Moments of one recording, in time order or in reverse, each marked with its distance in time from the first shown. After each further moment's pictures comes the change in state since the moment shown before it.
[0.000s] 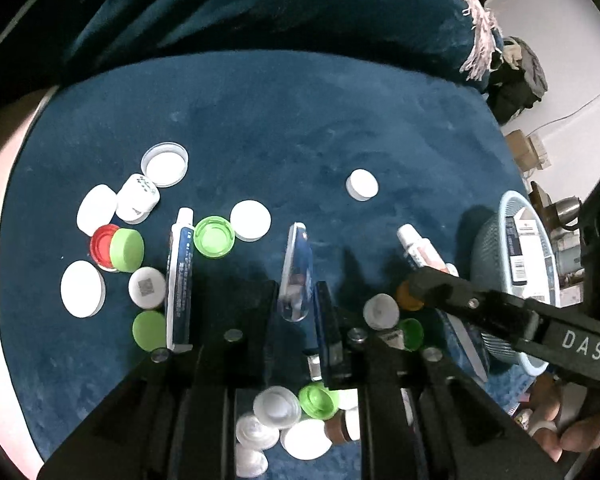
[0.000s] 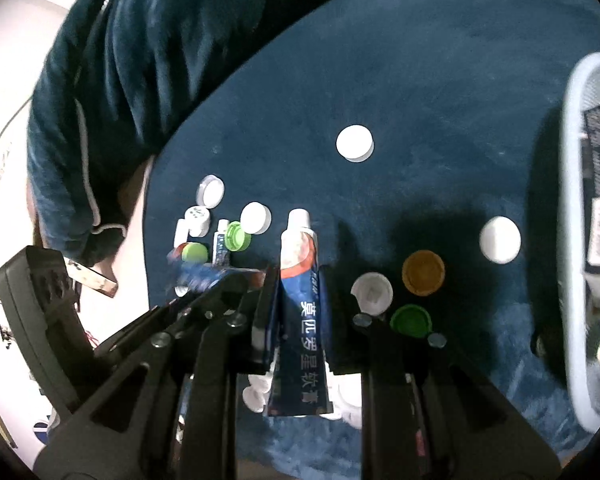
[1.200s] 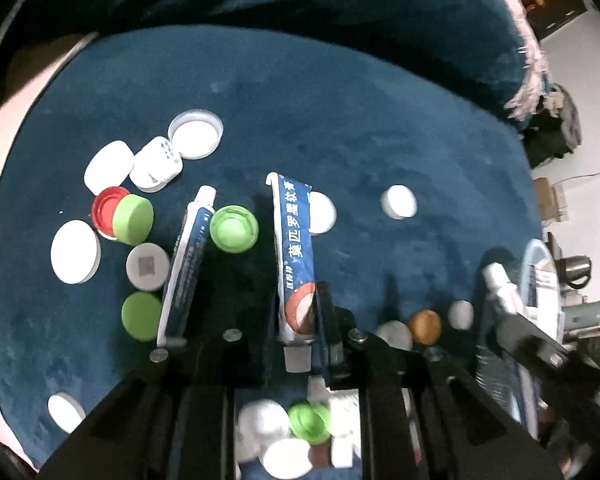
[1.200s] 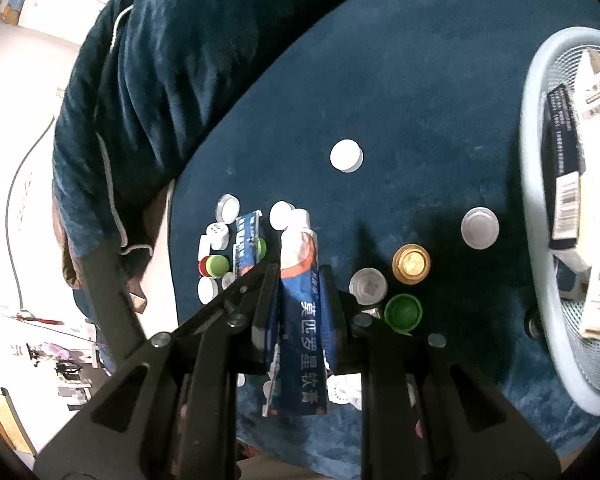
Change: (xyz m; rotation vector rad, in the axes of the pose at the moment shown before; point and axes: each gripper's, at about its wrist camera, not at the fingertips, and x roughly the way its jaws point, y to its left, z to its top) left arm 0.013 0.009 -0.006 -0.200 -0.011 0.035; right arm -0.027 -0.010 -0.008 0.079 -0.057 0.084
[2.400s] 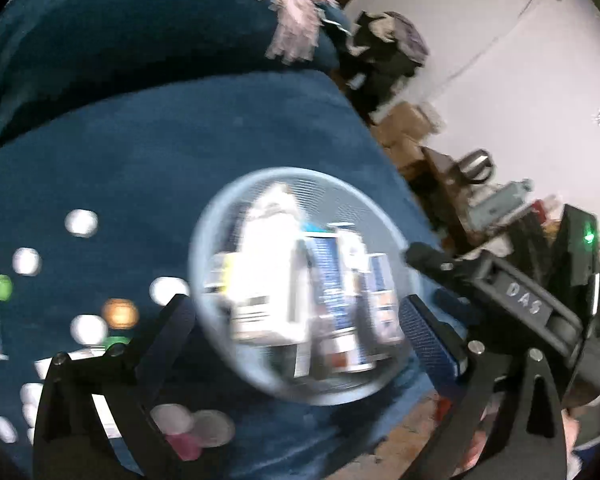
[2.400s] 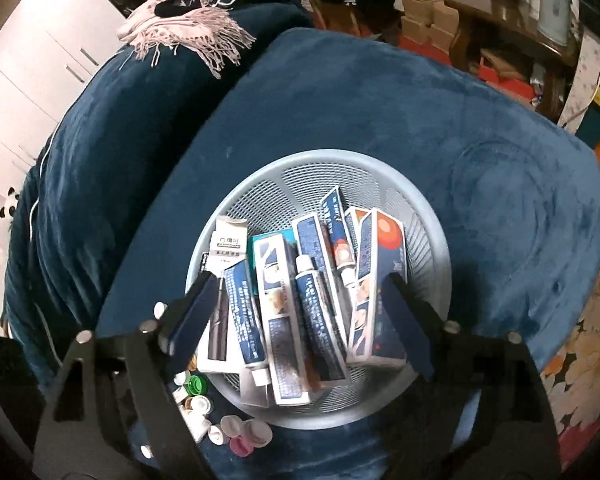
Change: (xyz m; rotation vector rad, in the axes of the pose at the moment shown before) left arm -0.046 -0.233 -0.070 0.446 -0.042 -0.278; right arm -0.194 -0.142 -0.019 0.296 -0.465 -0.357
